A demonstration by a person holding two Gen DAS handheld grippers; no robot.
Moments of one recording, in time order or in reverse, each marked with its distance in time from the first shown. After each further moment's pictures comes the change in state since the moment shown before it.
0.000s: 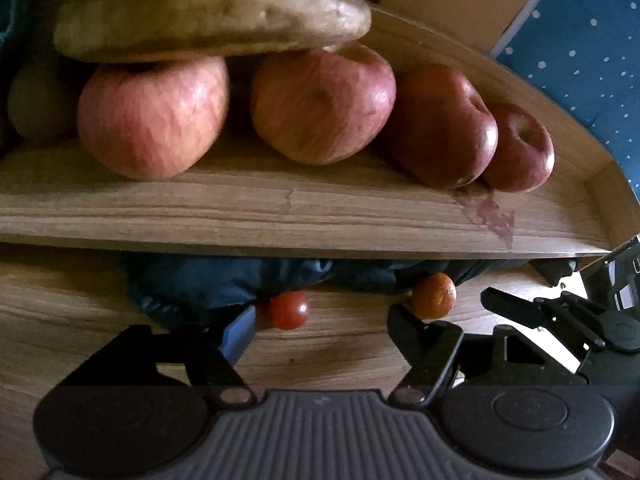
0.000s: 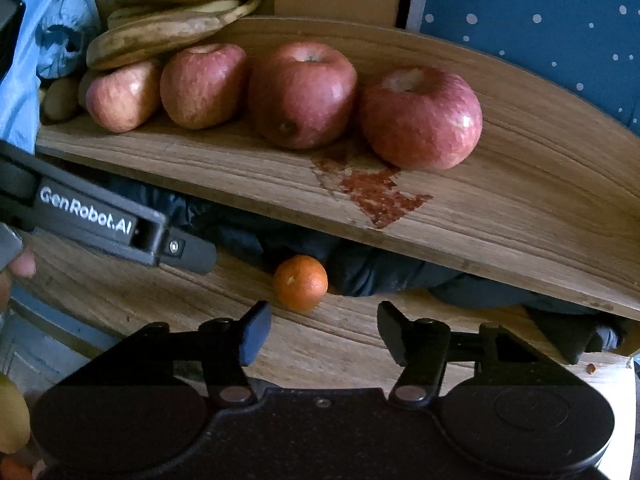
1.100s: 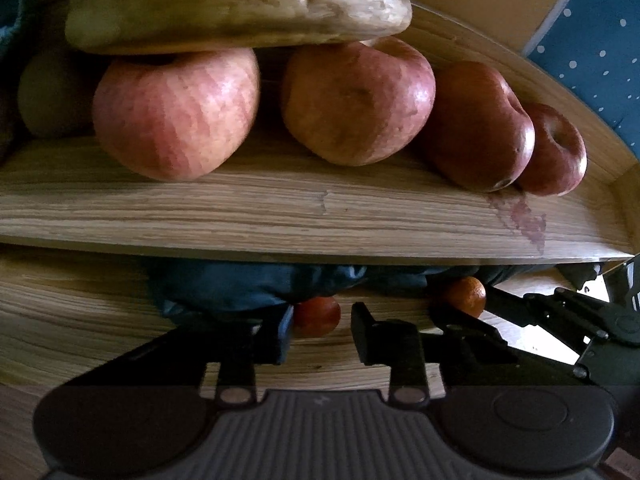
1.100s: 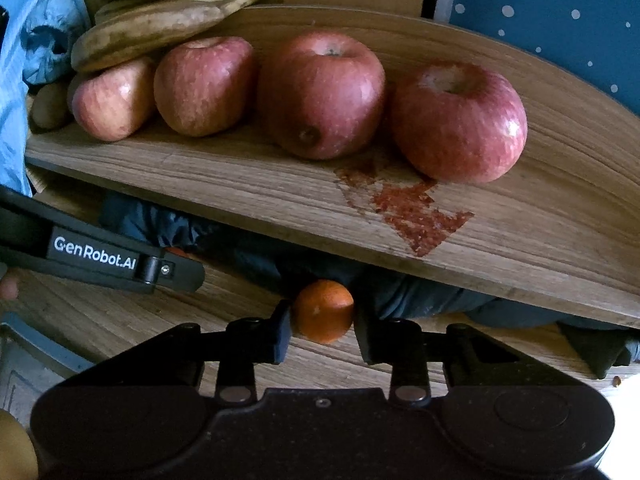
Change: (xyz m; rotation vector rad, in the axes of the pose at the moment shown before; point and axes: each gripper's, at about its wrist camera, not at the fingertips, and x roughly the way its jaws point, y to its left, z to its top) left arm 0.015 0.014 0.016 -0.016 0.015 0.066; right arm 0.043 0.039 0.026 0.011 0.015 0.016
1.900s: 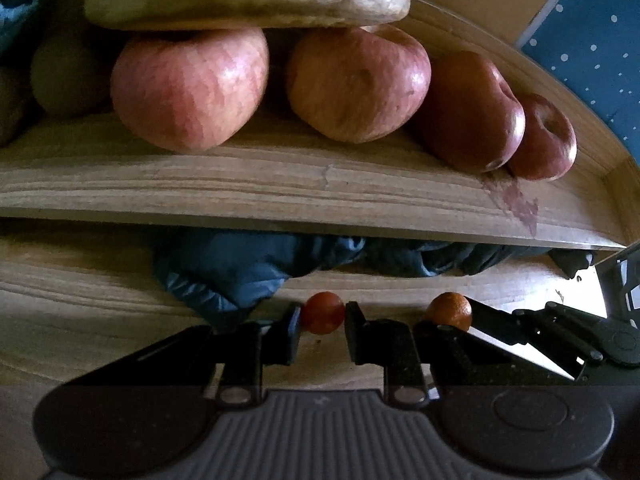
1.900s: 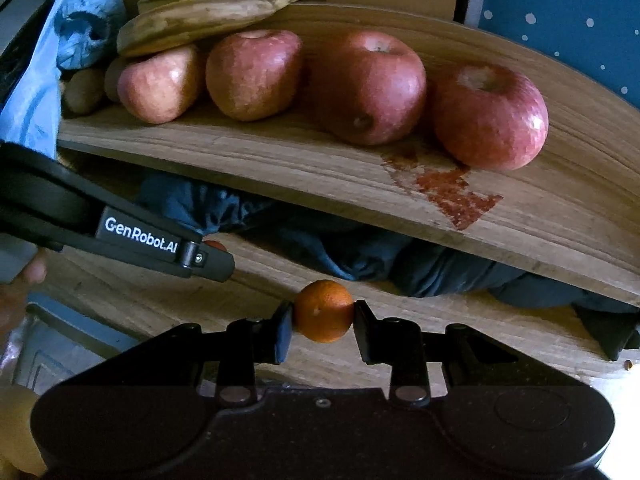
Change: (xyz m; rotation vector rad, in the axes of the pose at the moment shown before) left arm 0.004 0.006 -0.007 -0.003 0.019 -0.023; right arm -0.014 0.012 -0.021 -0.027 0.002 0.053
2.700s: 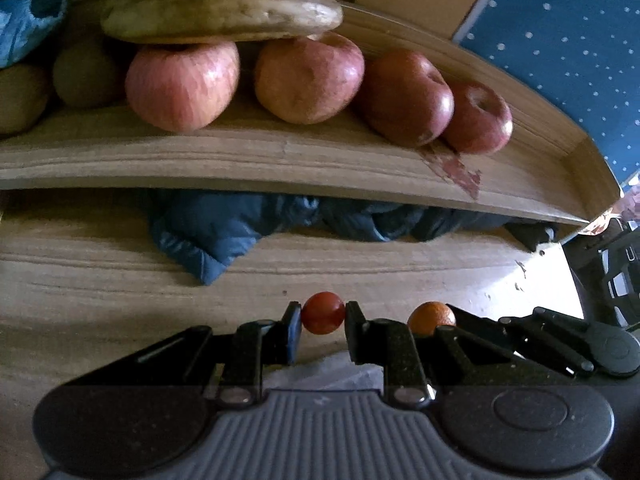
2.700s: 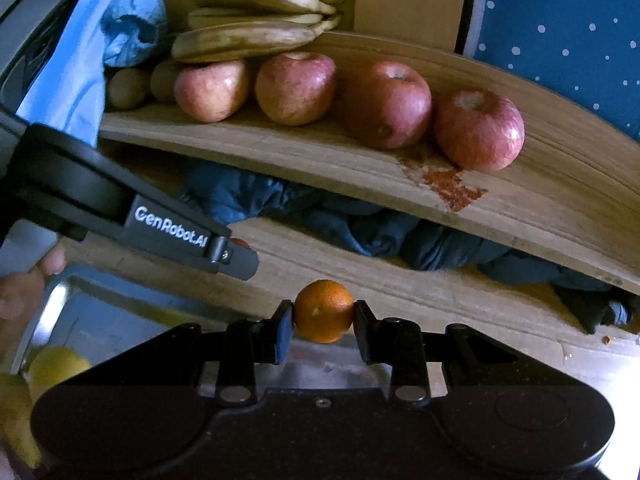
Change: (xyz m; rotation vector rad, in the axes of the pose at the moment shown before) left arm -0.011 -0.005 -0.018 0.039 -0.025 -0.051; right arm -0.059 0.016 -0.027 -0.032 -0.036 -0.007
